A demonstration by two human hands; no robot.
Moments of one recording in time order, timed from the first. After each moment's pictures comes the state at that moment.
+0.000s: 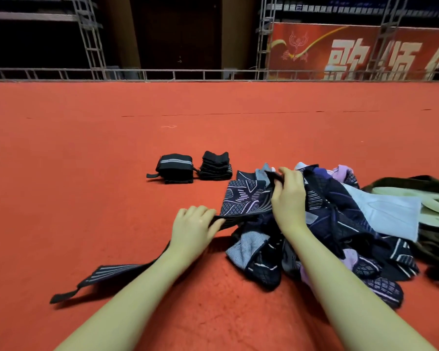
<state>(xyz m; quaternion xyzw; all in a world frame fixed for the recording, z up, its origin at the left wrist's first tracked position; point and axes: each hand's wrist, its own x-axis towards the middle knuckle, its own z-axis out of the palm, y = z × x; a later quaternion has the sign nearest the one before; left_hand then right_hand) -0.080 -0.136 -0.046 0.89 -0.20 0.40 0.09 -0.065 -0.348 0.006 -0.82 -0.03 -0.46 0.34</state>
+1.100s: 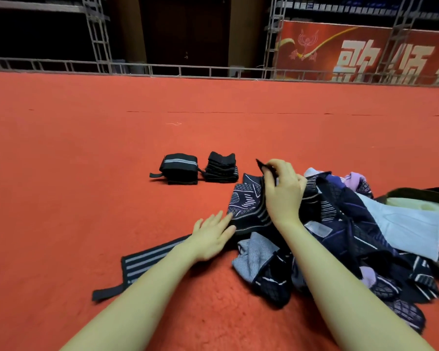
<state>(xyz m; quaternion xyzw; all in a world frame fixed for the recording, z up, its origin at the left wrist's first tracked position) -0.053 -0.149 -0.047 0.96 -0.18 -0.08 0.19 -0.035 -0.317 0.023 -0.80 -0.05 -0.49 0.35</state>
